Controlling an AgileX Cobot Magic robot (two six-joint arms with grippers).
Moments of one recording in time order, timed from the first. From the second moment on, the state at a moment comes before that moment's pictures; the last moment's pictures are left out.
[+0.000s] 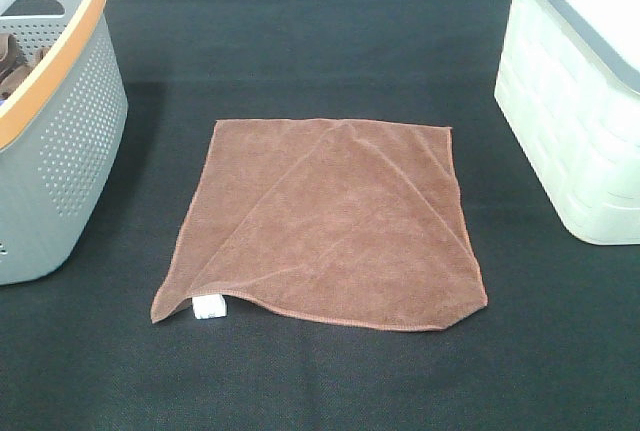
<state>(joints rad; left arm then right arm) -0.32 0.30 -0.50 -0.12 1.07 0.26 0.28 0.12 -0.51 0.07 1.07 -0.14</state>
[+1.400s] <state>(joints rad) -0.04 0.00 -0.50 -0.12 1.06 0.27 0.03 -0.01 -0.51 0.08 1.07 -0.14</state>
